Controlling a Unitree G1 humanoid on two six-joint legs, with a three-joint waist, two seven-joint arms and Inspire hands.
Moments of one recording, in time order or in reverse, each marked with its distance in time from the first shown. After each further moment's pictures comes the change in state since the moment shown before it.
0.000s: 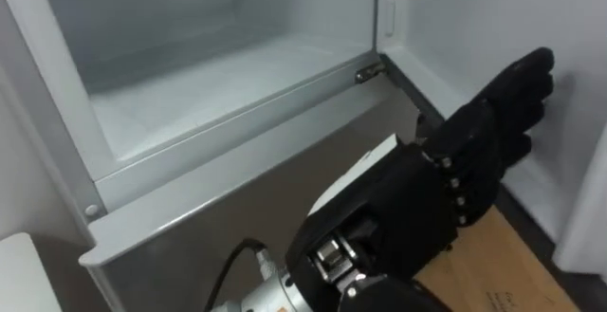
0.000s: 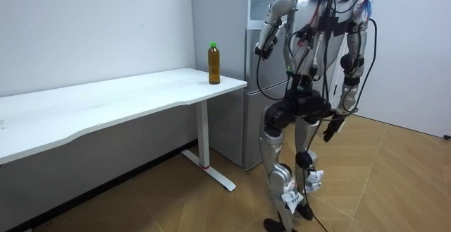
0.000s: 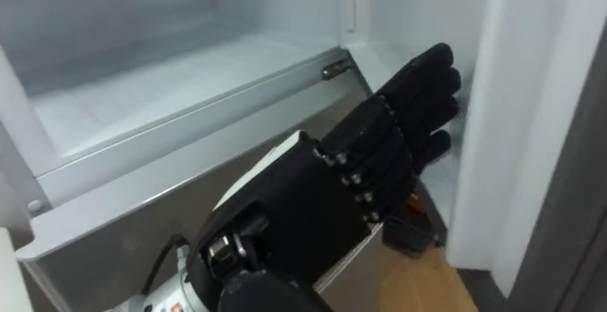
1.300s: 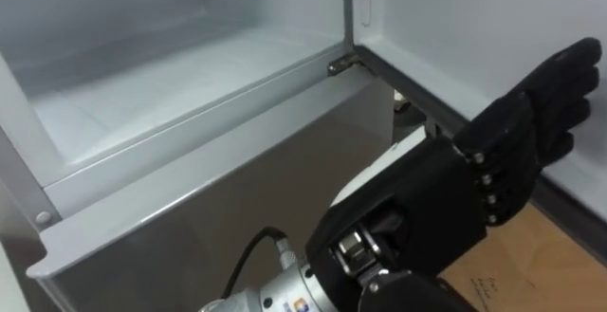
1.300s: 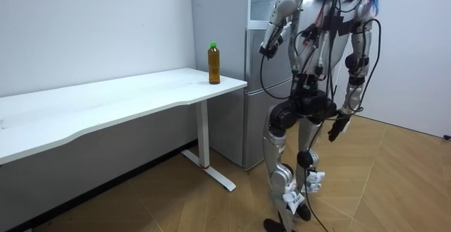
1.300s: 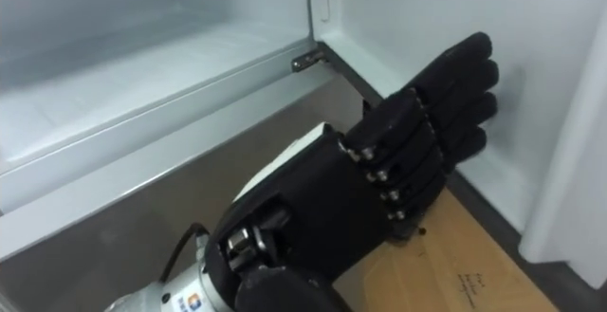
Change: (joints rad) left arm -0.070 0.002 -0.040 0.033 -0.025 -0.003 -0.009; right arm -0.036 -0.013 0.026 0.005 0.020 0.006 -0.004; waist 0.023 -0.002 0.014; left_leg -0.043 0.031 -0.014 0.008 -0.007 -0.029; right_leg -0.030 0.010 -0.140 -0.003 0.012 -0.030
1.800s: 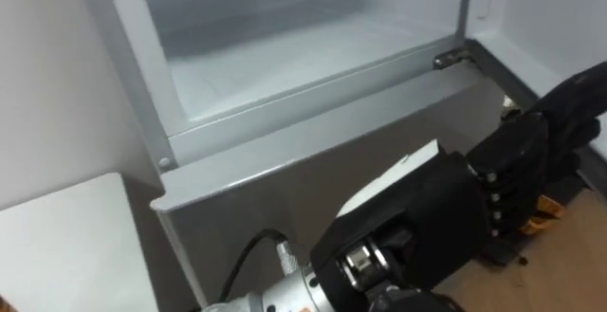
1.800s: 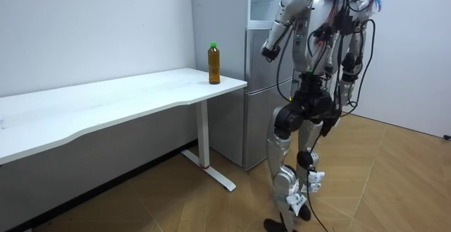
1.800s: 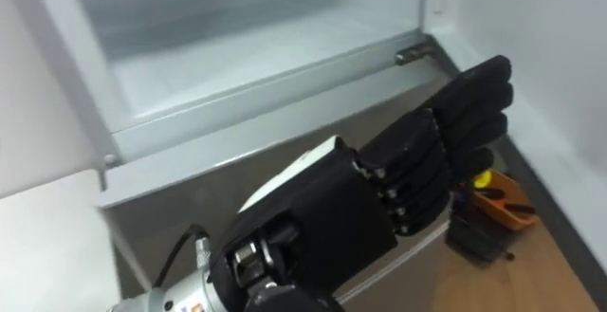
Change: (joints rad) left arm 0.025 0.009 -0.006 -0.002 0.064 -0.008 -0.008; right arm -0.002 0.004 0.046 -0.015 -0.036 -0.021 -0.019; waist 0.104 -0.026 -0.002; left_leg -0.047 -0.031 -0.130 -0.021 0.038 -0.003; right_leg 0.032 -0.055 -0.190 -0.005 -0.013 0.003
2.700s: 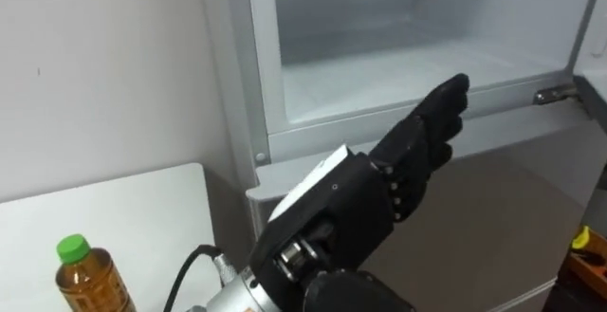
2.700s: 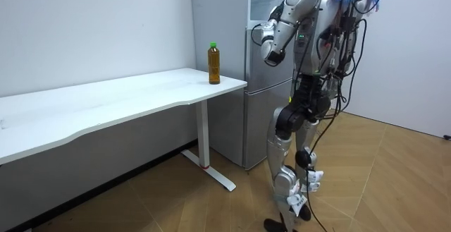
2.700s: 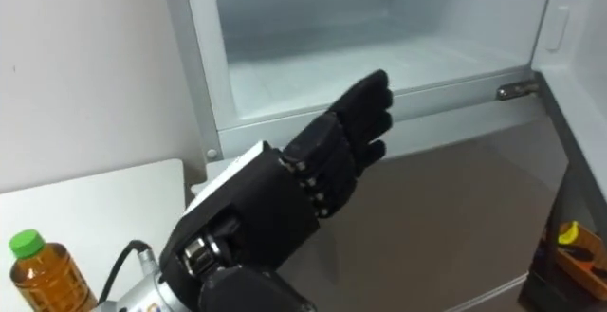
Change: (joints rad) left arm 0.121 0.027 0.150 -0.032 0.103 -0.018 0.043; right arm 0.008 0.036 0.012 -0.002 -0.115 -0.018 -0.051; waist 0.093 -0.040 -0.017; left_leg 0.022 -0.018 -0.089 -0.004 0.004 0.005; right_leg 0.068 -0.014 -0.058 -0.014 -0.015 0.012
